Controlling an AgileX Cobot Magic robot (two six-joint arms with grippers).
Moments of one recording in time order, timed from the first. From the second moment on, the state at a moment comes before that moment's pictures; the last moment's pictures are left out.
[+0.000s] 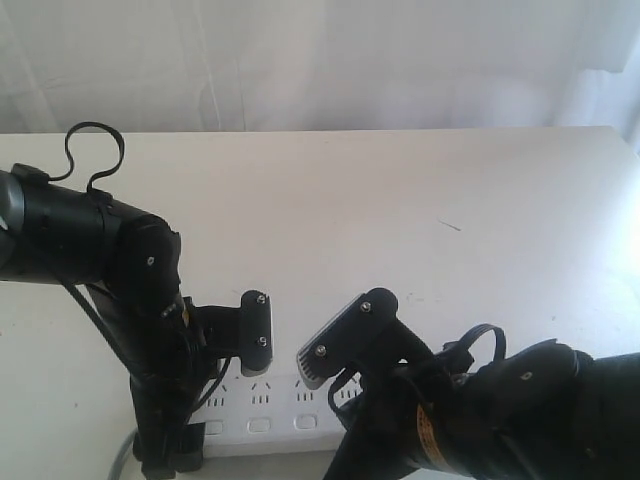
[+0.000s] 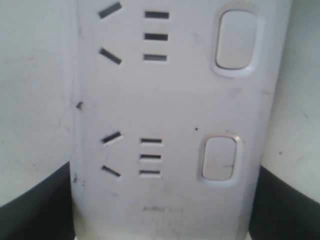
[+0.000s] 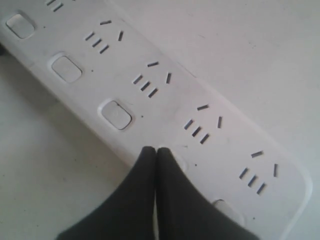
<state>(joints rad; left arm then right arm) -0.57 1.78 -0.93 -0.13 0.75 0.89 0.94 1.51 -0.53 -1.55 0.09 1.65</state>
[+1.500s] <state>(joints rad) -0.57 1.78 -0.93 -0.14 0.75 0.91 0.94 1.61 -0.59 -1.57 0.14 1.66</state>
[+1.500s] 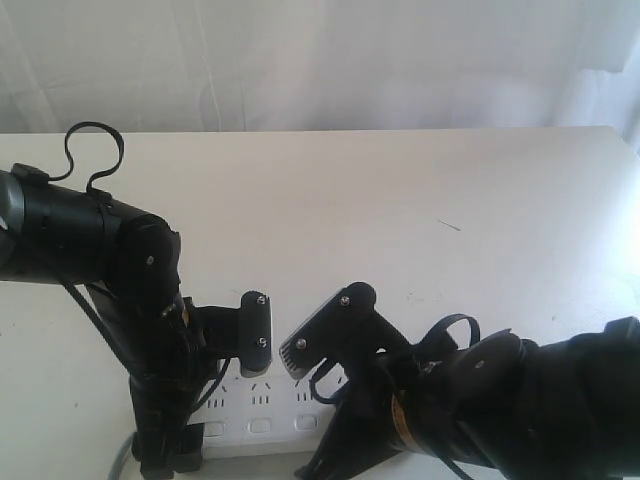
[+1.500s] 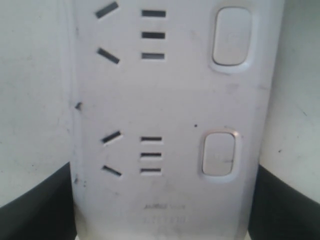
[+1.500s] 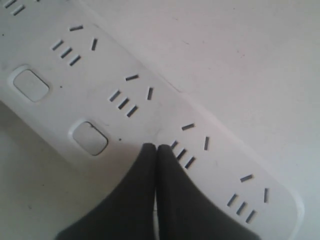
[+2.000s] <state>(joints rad) -0.57 1.78 -0.93 -0.14 0.75 0.91 0.94 1.61 -0.59 -1.56 0.11 1.66</state>
